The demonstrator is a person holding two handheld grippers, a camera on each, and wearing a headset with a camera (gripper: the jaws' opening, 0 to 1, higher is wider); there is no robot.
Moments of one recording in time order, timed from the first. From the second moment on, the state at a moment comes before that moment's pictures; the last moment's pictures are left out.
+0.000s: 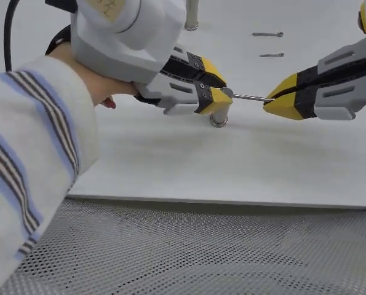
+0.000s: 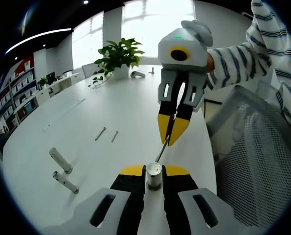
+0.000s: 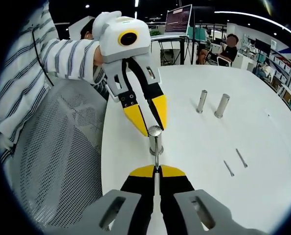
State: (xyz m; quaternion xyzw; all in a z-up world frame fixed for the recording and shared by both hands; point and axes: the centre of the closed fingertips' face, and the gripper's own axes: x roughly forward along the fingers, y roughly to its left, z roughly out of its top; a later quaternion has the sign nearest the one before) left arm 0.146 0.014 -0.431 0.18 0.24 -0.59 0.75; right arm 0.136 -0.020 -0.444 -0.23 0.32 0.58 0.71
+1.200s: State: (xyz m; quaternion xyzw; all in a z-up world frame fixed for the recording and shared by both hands) left arm 0.142 0.012 -0.431 0.16 0.25 -0.59 0.75; right arm 0.143 0.003 -0.460 -0.29 0.29 0.60 0.69
